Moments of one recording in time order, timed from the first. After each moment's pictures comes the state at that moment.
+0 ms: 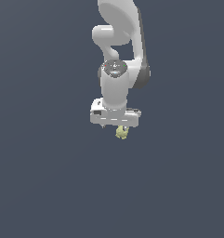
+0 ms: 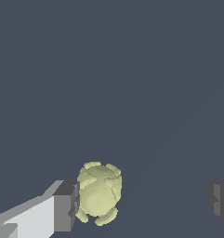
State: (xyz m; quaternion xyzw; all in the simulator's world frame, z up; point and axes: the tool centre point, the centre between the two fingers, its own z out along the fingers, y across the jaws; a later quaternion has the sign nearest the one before) arm -0.011 0.012 0.150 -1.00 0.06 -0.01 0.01
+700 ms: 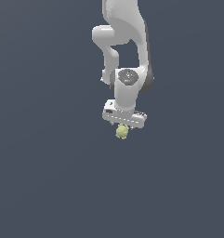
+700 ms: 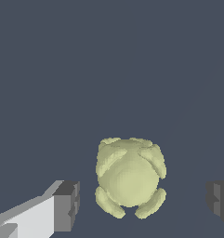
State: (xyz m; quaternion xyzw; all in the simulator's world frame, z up) arm -0.056 0.055 0.097 -0.99 0.15 0.00 0.00
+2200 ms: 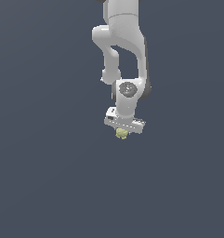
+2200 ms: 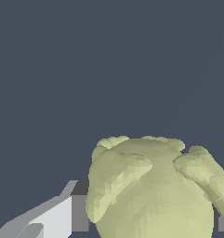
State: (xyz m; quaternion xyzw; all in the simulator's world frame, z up) arm -0.065 0.062 0.040 -0.99 0.16 0.00 0.00
